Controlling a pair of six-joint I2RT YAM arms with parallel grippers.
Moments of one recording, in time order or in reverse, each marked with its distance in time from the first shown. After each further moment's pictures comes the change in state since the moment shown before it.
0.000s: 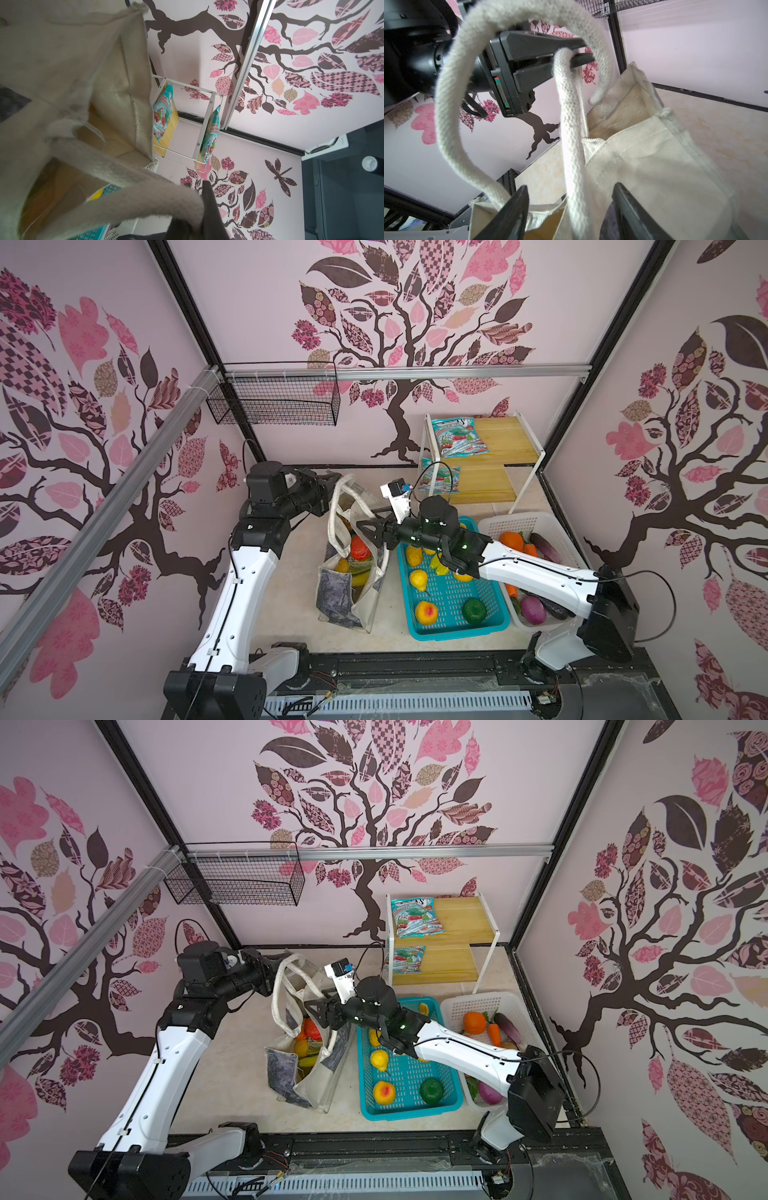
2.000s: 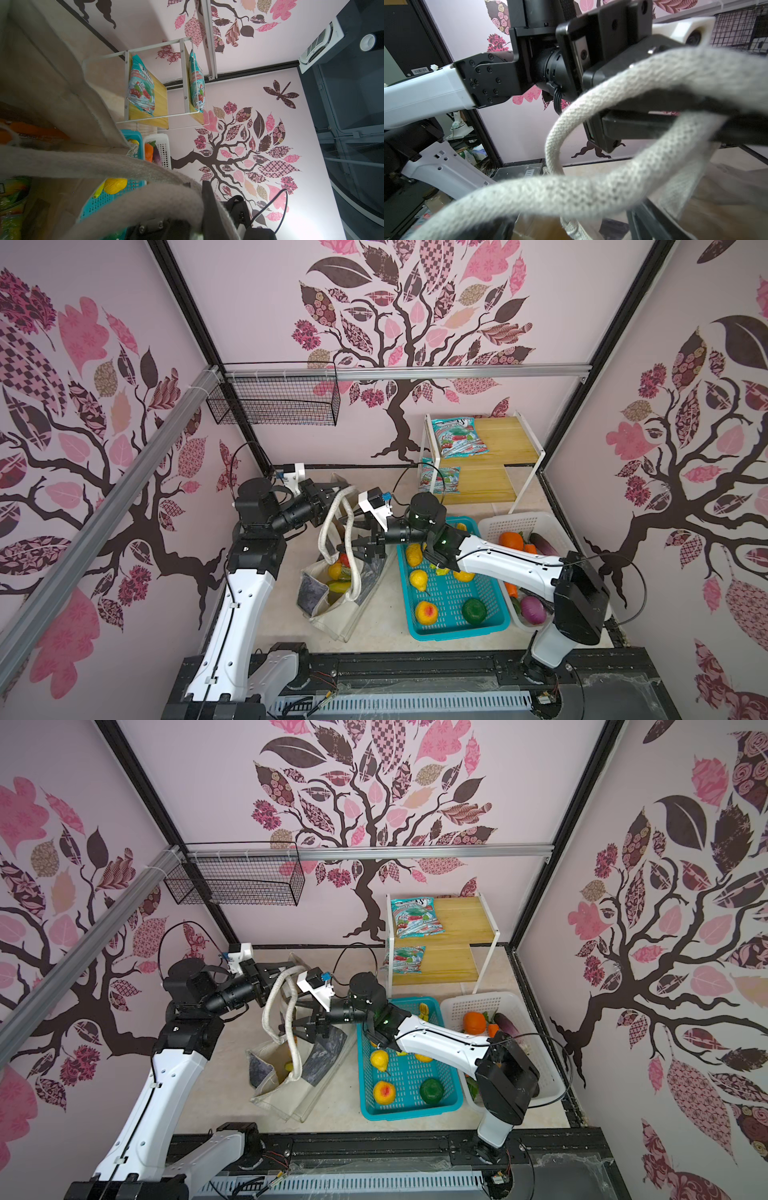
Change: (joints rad) left arm 0.037 -0.130 -0.163 0.192 0.262 0.301; right arm -0.003 0.217 0.114 0.304 -0.508 -0.176
